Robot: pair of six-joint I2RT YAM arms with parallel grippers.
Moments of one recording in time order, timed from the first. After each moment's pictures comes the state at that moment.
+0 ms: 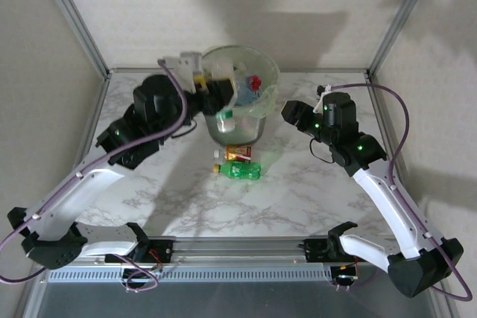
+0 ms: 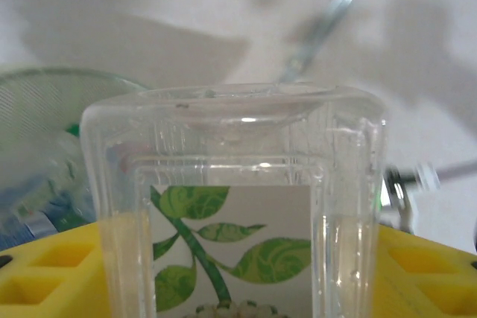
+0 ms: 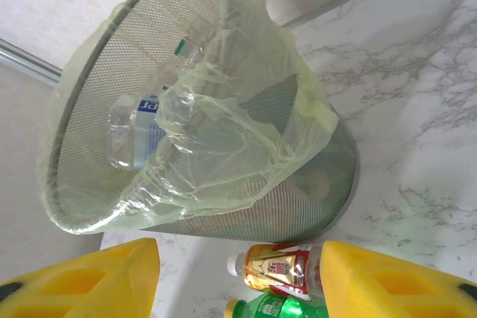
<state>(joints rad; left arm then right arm) -0.76 1.27 1.60 -0.47 -0.20 -0.53 0.46 1.05 1.13 -0.52 -0.10 0.73</state>
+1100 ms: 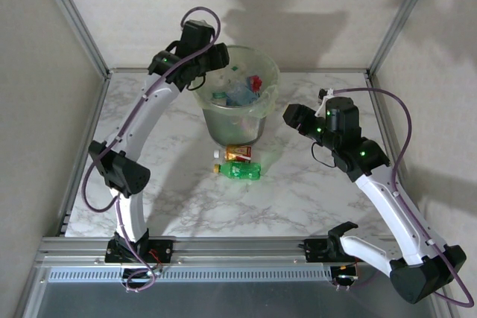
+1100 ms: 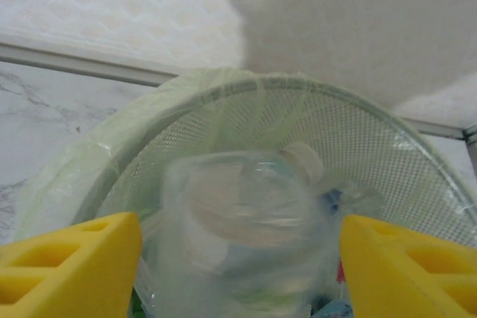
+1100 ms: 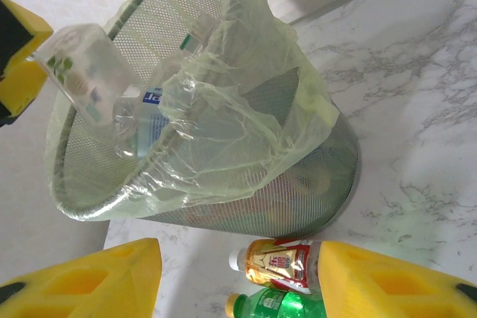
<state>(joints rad) -0.47 1.94 2.23 -0.90 -0.24 -0.55 0.46 1.01 1.09 -0.52 -0.10 0.73</state>
